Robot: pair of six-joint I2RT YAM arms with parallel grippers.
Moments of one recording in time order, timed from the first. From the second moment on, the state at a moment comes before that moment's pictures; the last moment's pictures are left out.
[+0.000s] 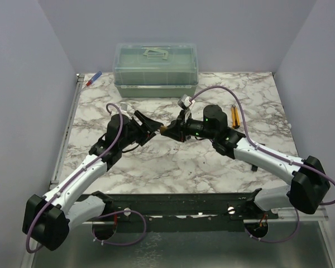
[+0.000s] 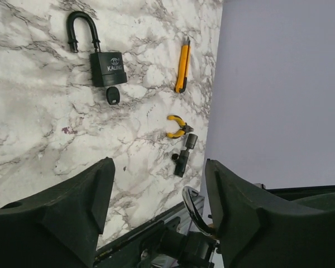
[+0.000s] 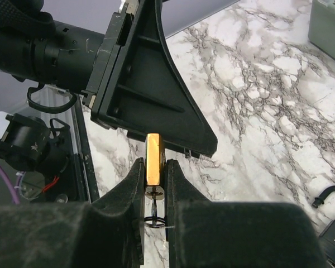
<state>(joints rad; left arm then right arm) -0.50 1.02 0.69 -0.06 0.16 -1.21 0.79 1.36 0.95 0.25 -0.46 0.18</state>
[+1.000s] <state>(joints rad) -0.44 0.71 0.76 0.22 0.59 -0.68 0.79 1.17 0.96 0.31 -0.68 0.67</state>
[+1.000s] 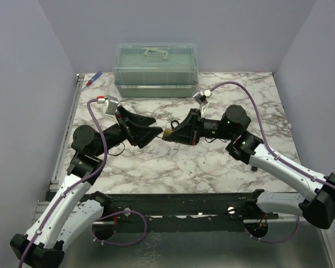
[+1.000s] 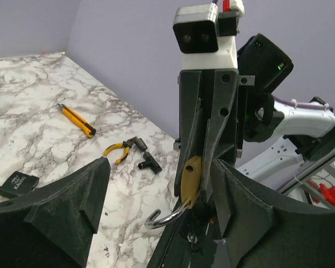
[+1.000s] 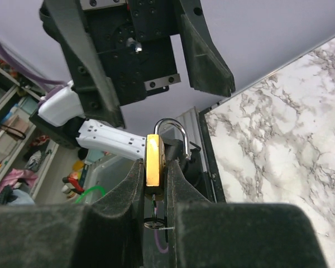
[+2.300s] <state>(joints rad) -0.43 0.84 0.76 0.24 0.72 -0.88 0.77 1.20 1.08 0.17 -0.58 0.49</state>
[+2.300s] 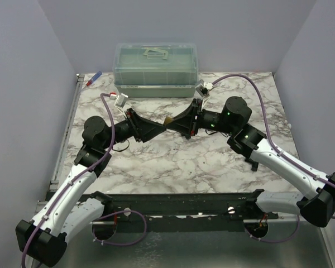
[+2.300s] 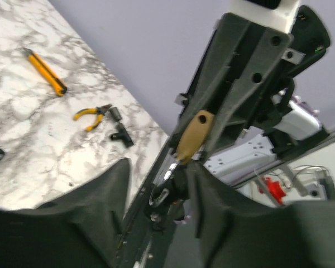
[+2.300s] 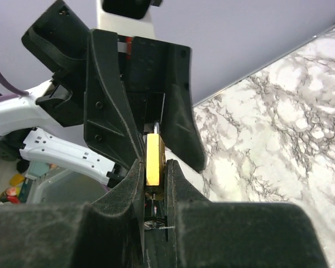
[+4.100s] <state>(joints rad) -0.44 0.62 0.73 -0.23 -0.13 -0.37 0.76 1.87 0.89 0.55 0.02 1.10</state>
